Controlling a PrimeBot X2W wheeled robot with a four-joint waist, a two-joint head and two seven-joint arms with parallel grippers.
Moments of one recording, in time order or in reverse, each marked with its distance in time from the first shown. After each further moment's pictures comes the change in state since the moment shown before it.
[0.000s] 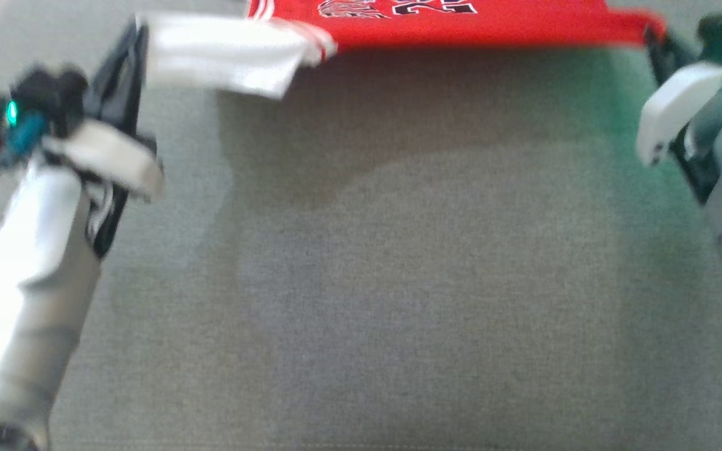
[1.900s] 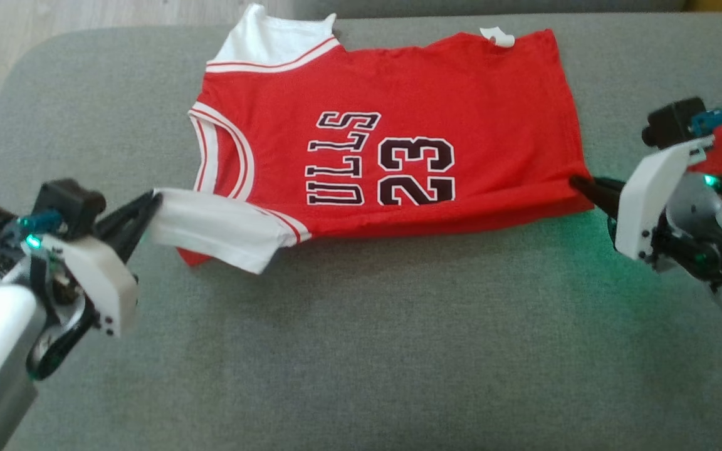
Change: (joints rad) left arm 0.389 0.382 -0.167 -0.608 -0.218 0.027 0.503; right arm 0.304 -0.280 0.391 -0.632 0.819 0.000 0.585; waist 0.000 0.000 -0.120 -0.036
